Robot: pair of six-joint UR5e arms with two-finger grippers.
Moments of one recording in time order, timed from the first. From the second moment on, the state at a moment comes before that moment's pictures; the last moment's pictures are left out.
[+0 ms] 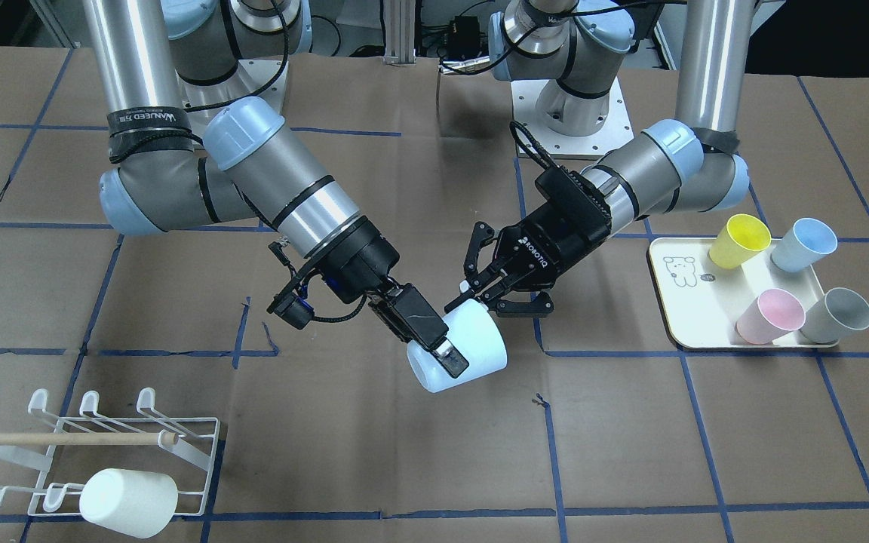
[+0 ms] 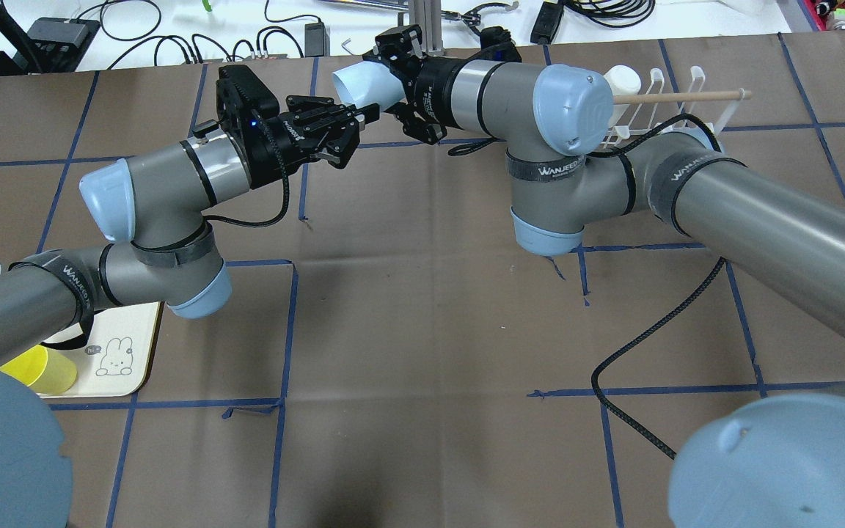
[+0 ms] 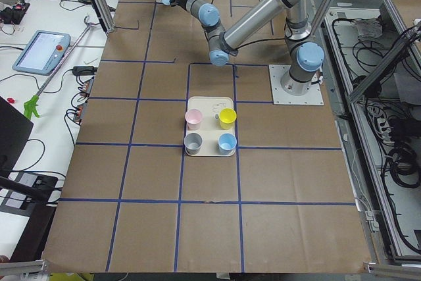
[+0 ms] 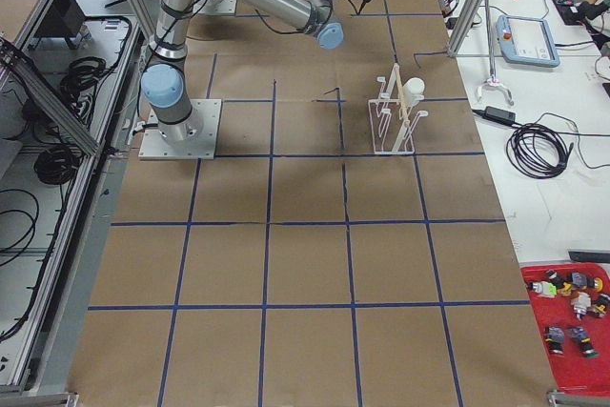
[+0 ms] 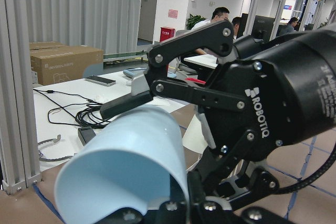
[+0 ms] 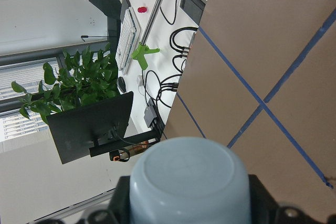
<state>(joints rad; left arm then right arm) -1.47 -1.96 -2.05 0.40 0.55 0.28 1.80 -1.11 1.74 -3.24 -1.03 1.46</state>
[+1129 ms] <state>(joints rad) -1.43 -1.94 -2.04 0.40 0.56 0.27 1.80 -1.11 1.73 -3.24 -1.01 1.46</state>
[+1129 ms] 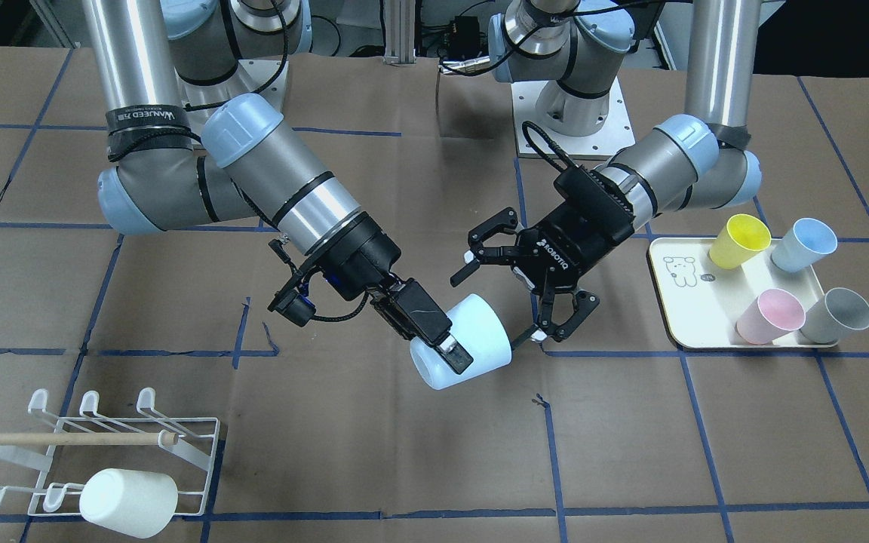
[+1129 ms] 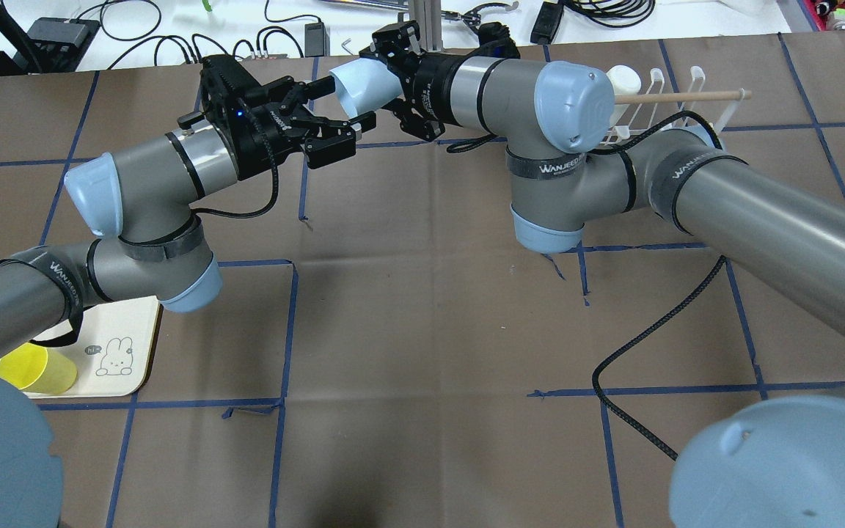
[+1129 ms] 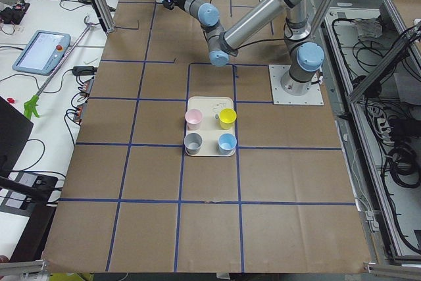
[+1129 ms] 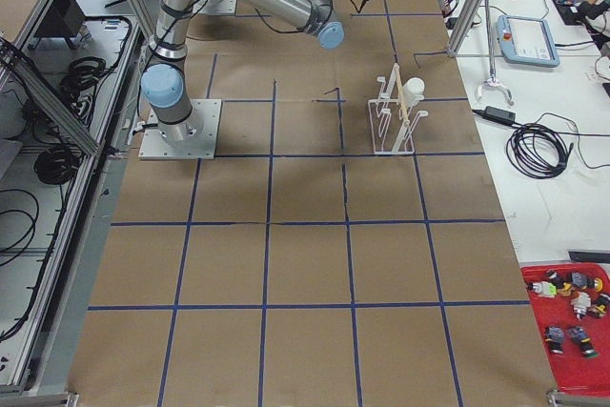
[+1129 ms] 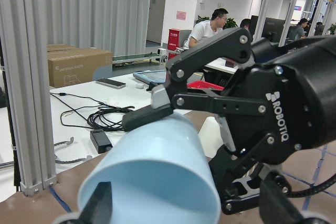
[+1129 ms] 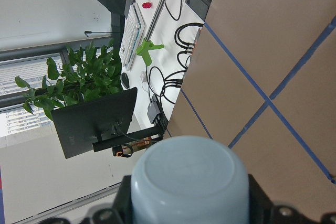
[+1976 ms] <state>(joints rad) -1.30 -1.96 -1.98 0.32 0.67 0.27 1.72 -1.12 1.69 -3.24 -1.14 0.99</state>
